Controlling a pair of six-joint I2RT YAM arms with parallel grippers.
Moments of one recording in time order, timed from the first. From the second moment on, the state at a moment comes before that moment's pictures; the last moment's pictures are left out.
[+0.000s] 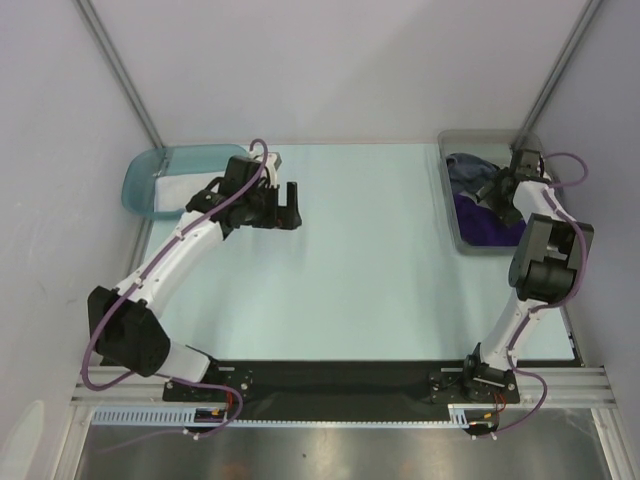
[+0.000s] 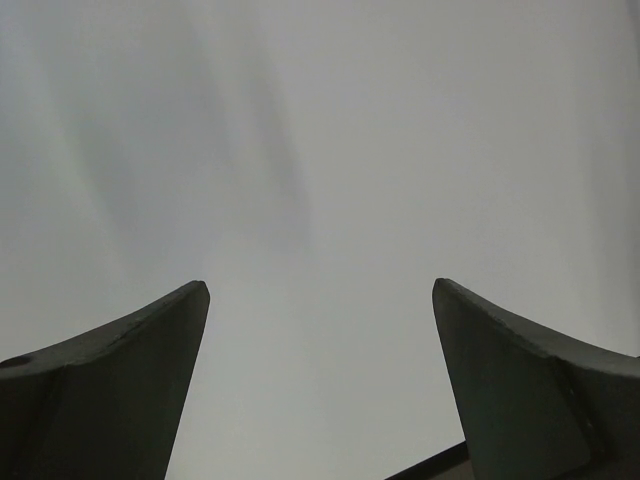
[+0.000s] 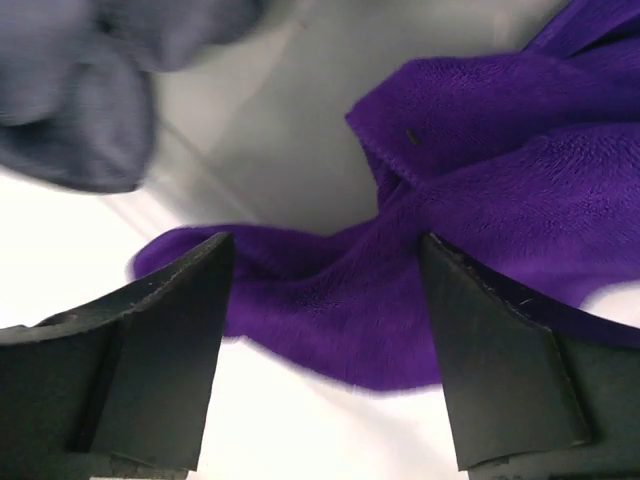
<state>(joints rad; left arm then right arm) -0.41 1.44 1.30 -0.66 0.09 -0.27 -0.26 1.91 1.45 -0.47 0.09 0.62</state>
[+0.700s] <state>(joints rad) -0.29 1.35 1.25 -0.58 0.28 -0.40 0.01 1.63 1.75 -0.59 -0.14 0.45</state>
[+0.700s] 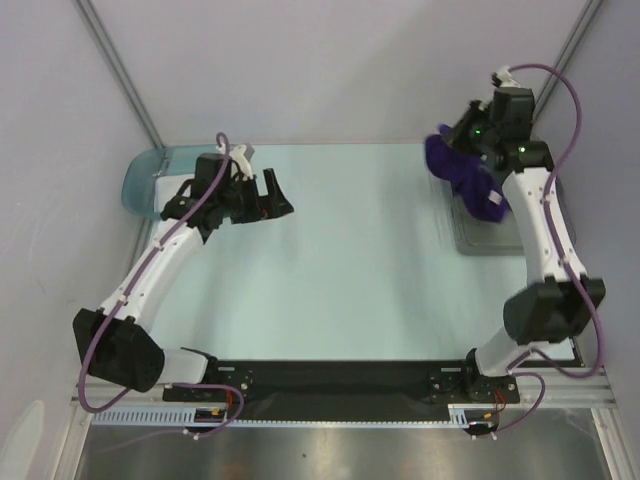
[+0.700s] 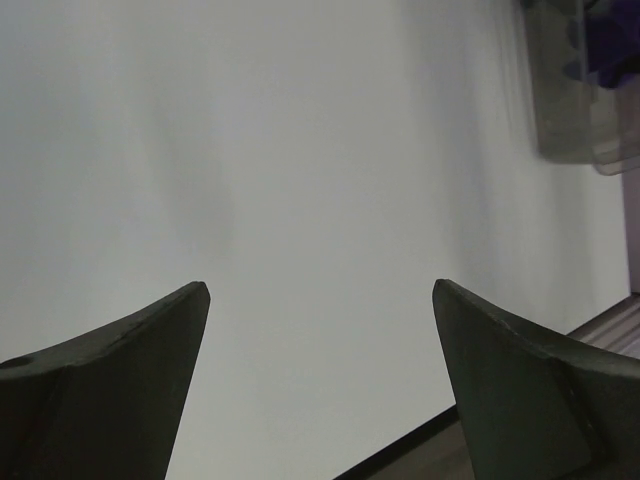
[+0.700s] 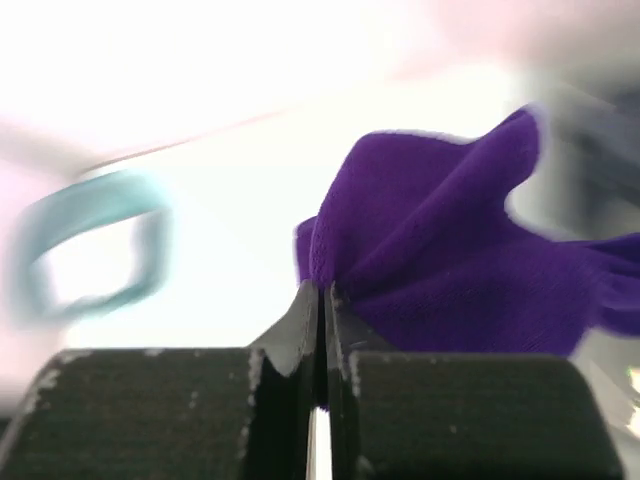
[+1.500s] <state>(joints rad) -0.26 1.17 0.92 -0.62 0.15 -0.41 0.61 1.18 0.64 -0.41 -0.15 0.54</state>
